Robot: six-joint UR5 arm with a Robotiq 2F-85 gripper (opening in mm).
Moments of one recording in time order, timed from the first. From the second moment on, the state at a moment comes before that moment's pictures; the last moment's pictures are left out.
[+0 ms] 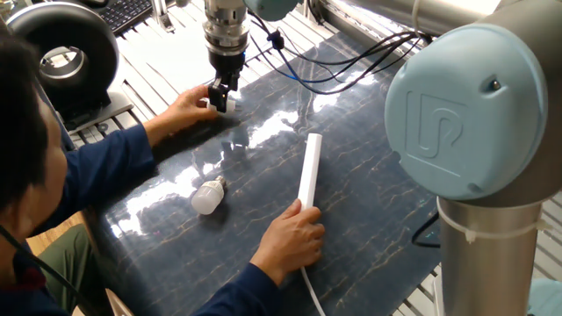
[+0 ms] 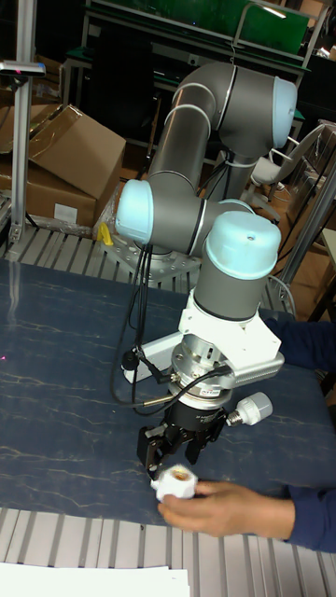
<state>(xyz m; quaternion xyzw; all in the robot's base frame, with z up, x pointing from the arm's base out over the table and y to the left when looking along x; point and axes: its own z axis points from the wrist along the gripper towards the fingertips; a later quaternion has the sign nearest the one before) 0.706 0.059 0.053 -0.28 0.96 0.01 0.06</state>
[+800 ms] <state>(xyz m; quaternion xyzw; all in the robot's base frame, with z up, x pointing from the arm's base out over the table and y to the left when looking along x) 0.708 0.055 0.059 -0.28 0.96 0.00 0.06</state>
